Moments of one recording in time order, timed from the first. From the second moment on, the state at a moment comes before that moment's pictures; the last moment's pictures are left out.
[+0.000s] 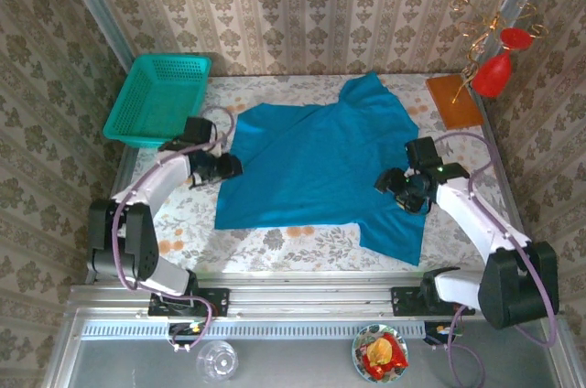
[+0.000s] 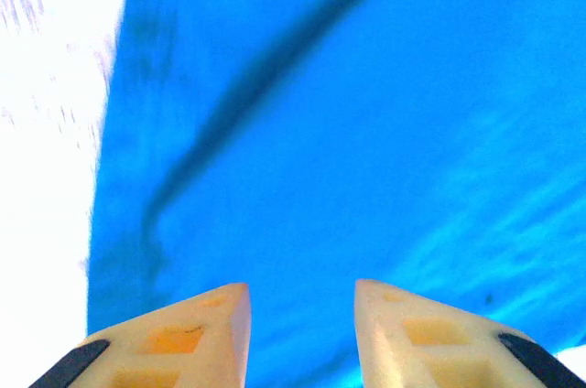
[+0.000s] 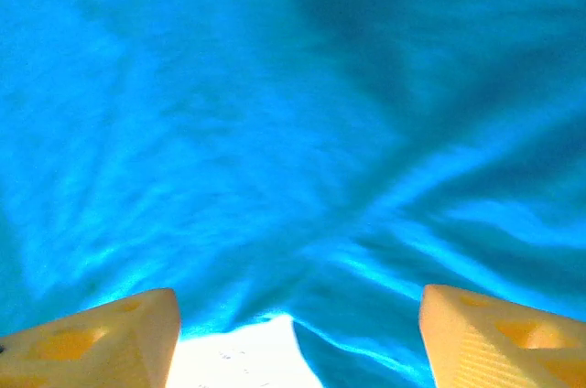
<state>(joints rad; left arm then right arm) -0.21 1.52 1.06 -0.66 0.33 -0.35 0.15 1.25 0.82 -0.73 -0.23 0.74</state>
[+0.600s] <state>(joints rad) -0.14 2.28 2.00 -0.67 0.33 -0.15 0.19 1.63 1.00 -0.61 -0.43 0.55</state>
